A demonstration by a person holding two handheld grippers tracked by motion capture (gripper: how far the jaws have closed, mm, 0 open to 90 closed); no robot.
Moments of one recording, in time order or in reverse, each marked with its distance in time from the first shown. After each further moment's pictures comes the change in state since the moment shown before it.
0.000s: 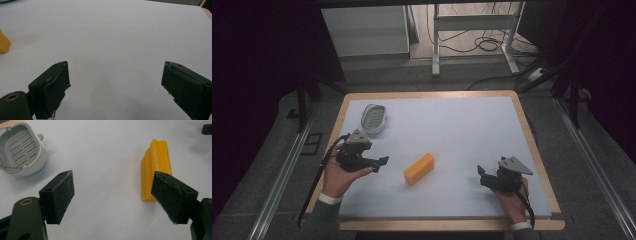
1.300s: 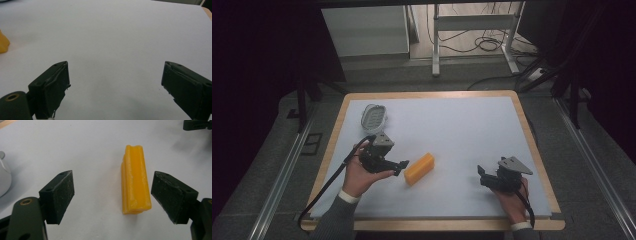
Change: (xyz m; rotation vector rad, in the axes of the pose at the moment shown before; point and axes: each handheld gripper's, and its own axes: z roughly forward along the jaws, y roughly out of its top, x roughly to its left) left arm -0.040 0.023 0.031 0.036 -0.049 0.105; right arm 0.000 0.000 0.000 0.006 -0.001 0.003
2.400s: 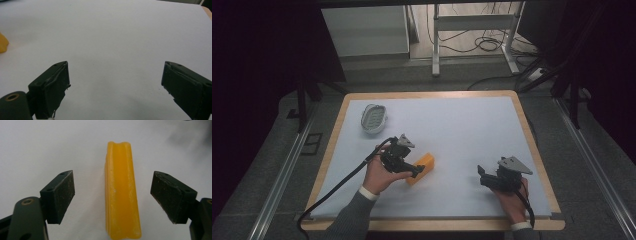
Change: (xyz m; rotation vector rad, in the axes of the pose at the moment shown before) left arm -0.017 0.013 0.052 0.090 -0.076 -0.009; right arm 0.000 0.000 0.000 0.004 -0.004 0.001
